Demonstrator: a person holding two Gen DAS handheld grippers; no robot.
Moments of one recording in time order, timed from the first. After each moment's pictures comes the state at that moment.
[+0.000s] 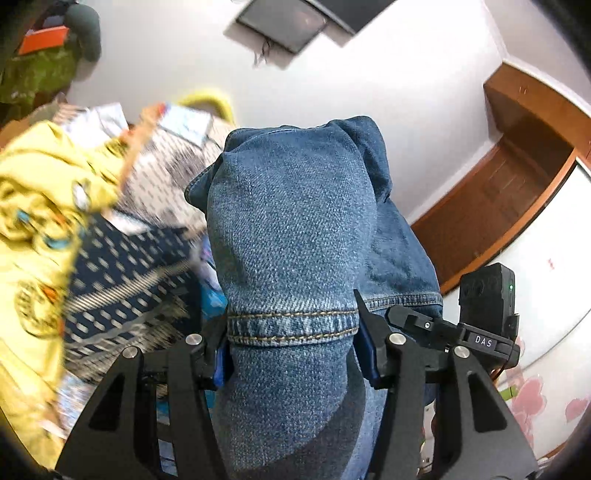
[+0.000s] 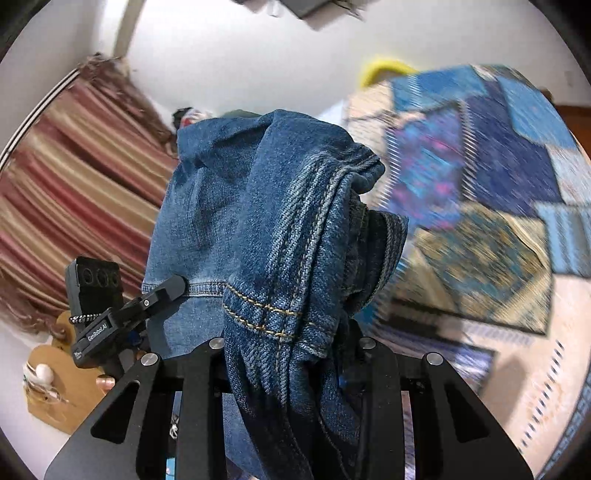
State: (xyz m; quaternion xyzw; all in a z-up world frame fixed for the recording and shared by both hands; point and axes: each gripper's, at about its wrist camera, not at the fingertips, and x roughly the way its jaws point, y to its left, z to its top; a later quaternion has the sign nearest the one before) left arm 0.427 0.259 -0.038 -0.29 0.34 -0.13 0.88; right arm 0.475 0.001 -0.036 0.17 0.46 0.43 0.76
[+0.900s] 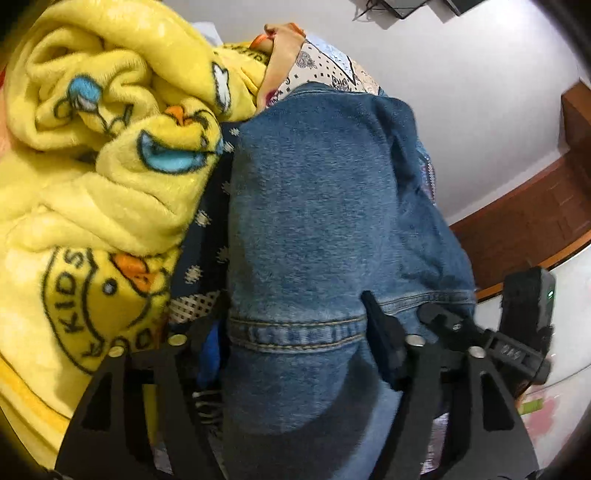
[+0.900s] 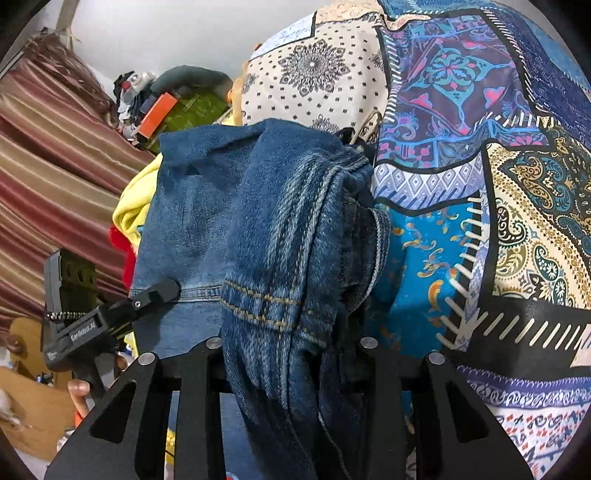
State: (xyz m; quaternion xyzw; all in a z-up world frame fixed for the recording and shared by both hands) left arm 0.472 0.376 -0.224 -0.30 0.46 -0.05 0.84; right arm 0.501 0.130 -0.192 0.13 0.54 0.35 0.76
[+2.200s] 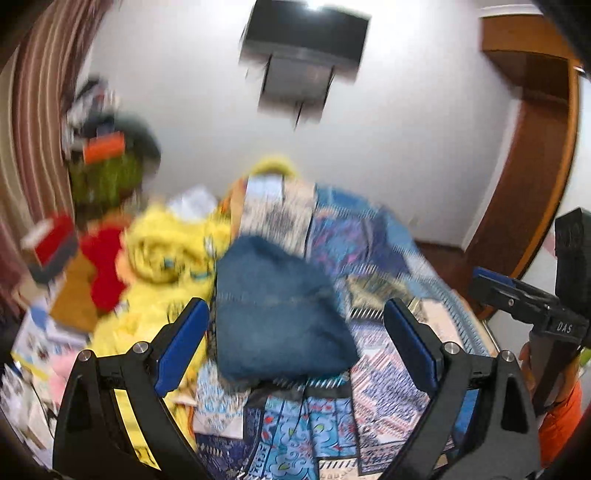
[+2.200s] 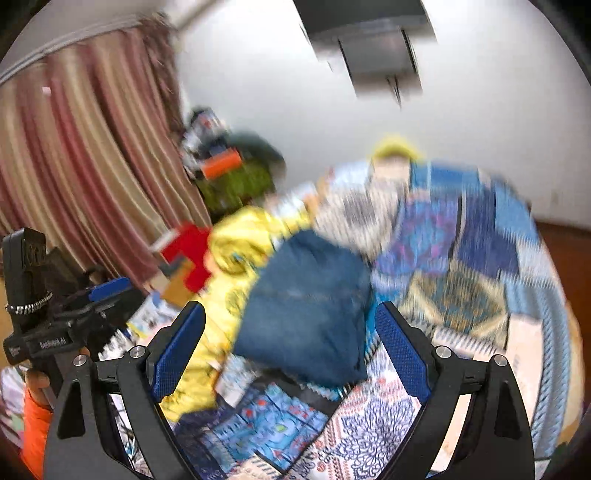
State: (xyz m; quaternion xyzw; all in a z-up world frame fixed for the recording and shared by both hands) left arm 0.244 0.234 0.019 -0.09 0.26 0.03 0.96; right arm 0.296 0.016 0.030 0.03 0.30 0.39 0.87
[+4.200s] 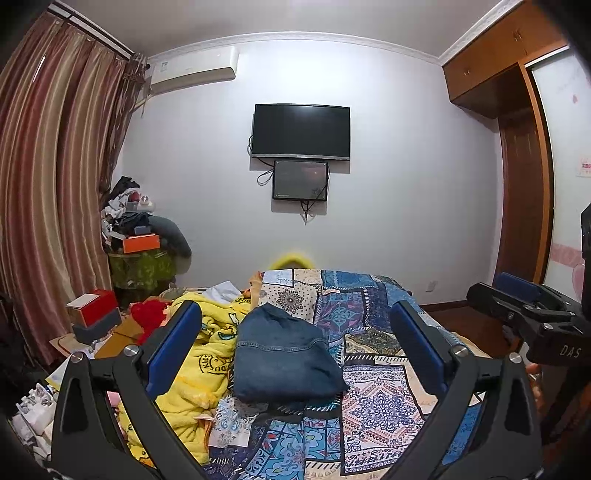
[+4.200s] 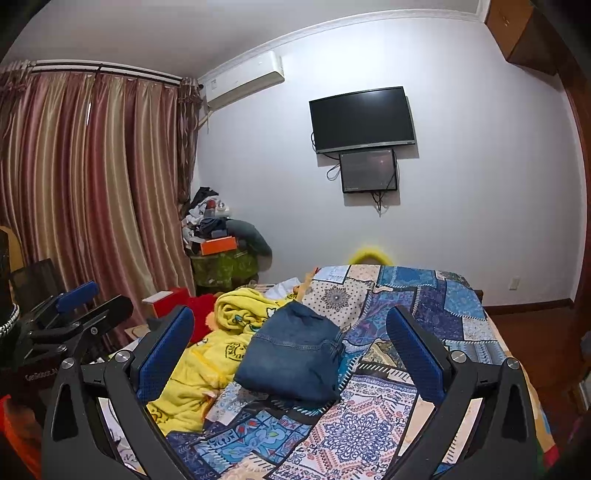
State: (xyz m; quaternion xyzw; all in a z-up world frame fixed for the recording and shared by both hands) left arm 0.098 0.136 0.037 -0.02 0.08 0.10 0.99; right arm 0.151 -0.037 0.052 0.02 0.11 0.34 0.94
